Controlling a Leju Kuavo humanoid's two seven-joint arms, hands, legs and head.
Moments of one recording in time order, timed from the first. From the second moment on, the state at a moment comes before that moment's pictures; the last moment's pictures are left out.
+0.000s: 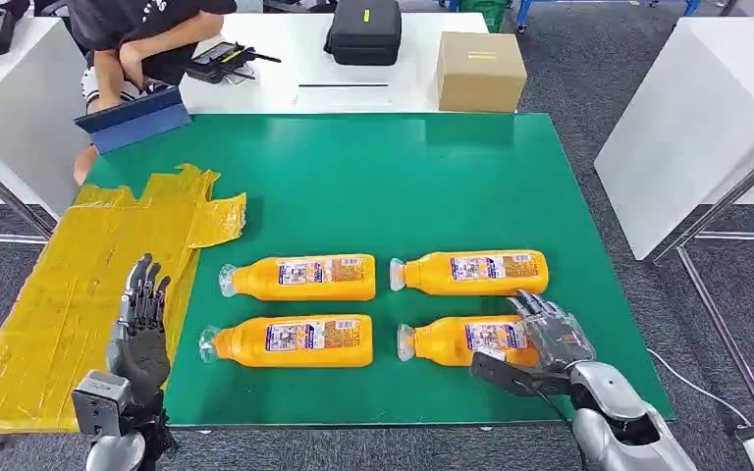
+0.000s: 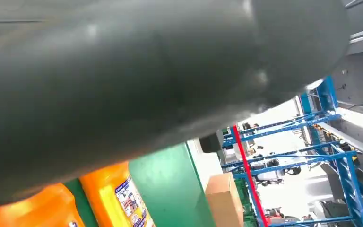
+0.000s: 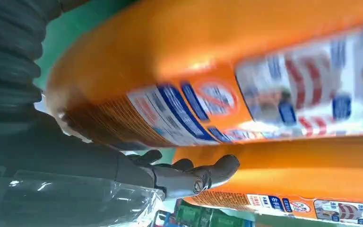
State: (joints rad) left arm 0.03 -0.13 0.00 -1.49 -0.25 0.01 -0.60; right arm -0.10 -0.33 0.26 -1.37 1.00 0.06 0.05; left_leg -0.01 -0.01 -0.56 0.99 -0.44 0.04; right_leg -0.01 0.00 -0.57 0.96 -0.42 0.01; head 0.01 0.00
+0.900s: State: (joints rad) left arm 0.03 -0.12 0.00 -1.49 -0.23 0.02 -0.60; right arm -0.21 -0.31 0.32 -1.24 0.97 0.05 0.01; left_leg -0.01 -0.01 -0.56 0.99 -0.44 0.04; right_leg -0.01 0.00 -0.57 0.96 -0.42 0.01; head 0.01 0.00
